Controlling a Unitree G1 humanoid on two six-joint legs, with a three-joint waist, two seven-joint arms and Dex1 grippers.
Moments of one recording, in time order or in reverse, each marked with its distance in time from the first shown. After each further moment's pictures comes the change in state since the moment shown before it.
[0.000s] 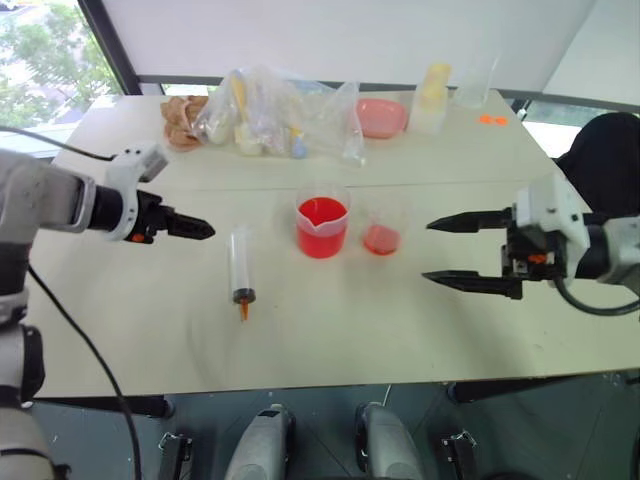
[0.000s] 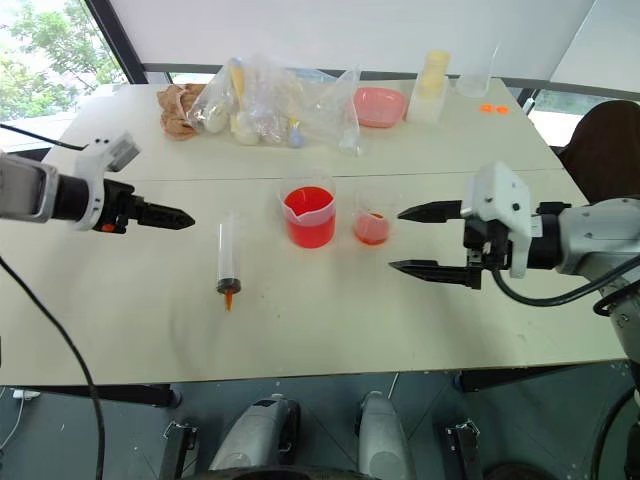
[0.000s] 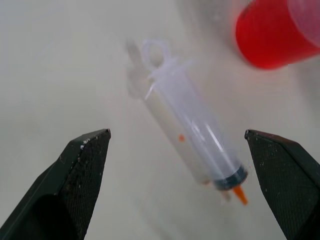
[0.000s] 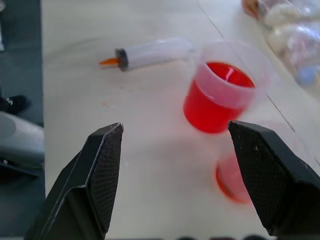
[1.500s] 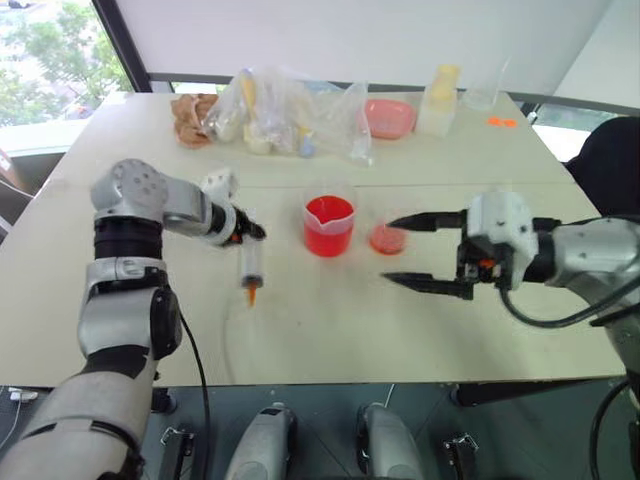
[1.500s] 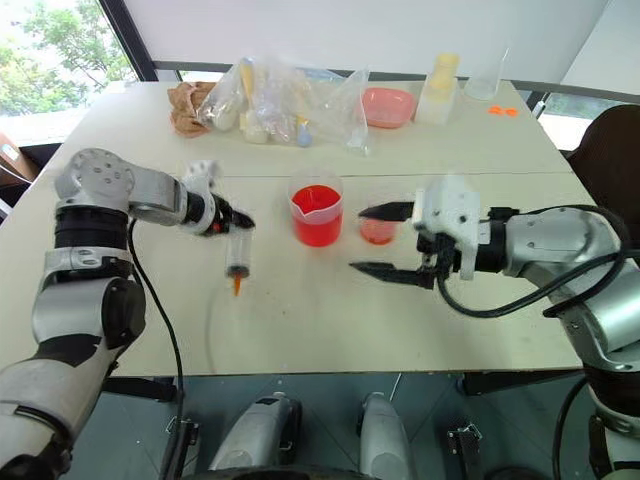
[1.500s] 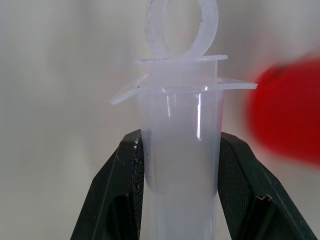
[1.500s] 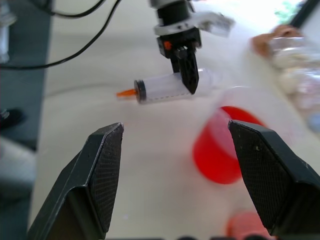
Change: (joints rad) left arm -0.091 -0.509 0.414 0.274 -0.077 -0.146 0.655; right arm -0.050 0.132 -0.003 -0.012 0.026 0.018 -0.199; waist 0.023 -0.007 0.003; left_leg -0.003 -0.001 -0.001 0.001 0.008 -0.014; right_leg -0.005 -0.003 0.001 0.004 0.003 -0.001
